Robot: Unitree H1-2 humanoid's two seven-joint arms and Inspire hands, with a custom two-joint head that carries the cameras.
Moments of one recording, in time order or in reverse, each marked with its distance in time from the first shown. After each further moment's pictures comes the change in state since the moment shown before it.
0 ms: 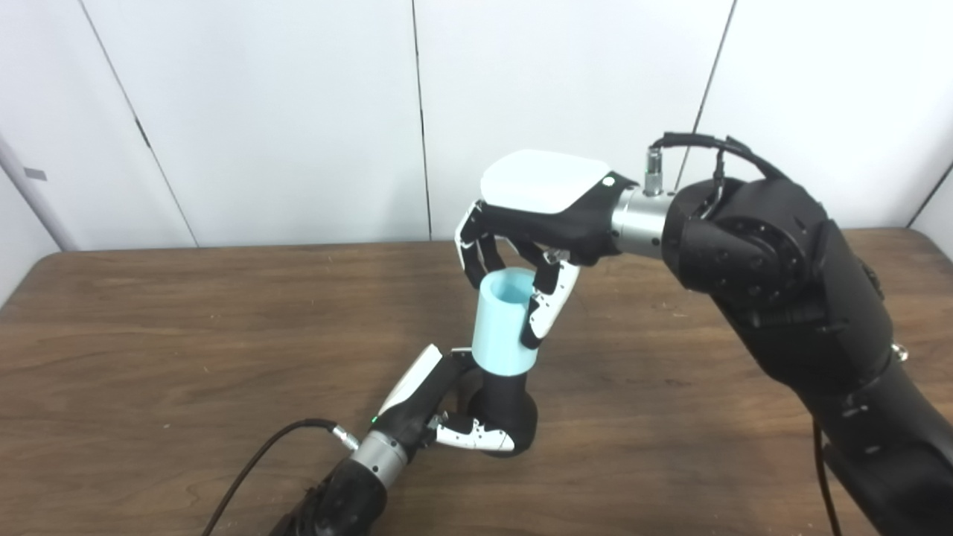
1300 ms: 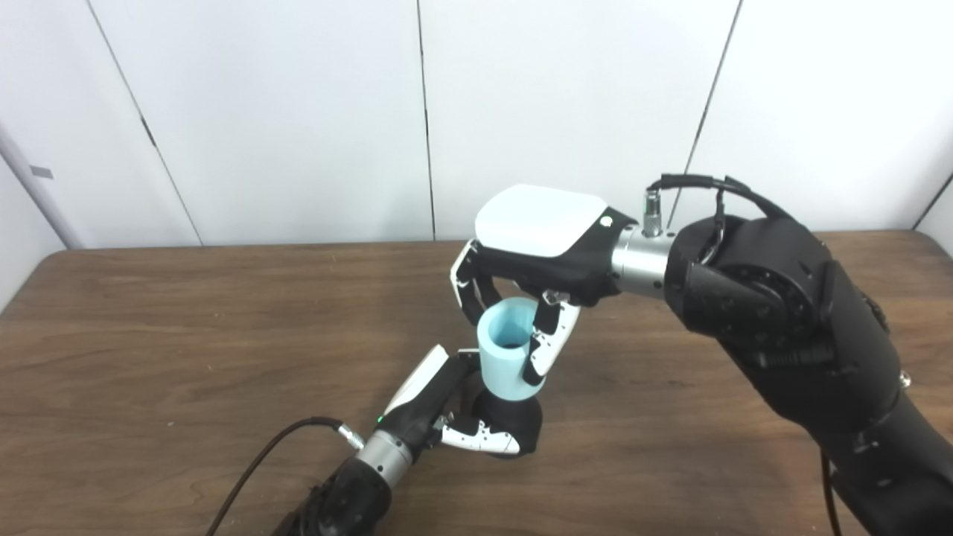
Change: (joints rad) left arm 0.000 -0.001 -0.002 -0.004 0.000 0.001 -0.011; right arm 0.056 -0.002 0.044 -0.109 -0.006 -0.013 0.004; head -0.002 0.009
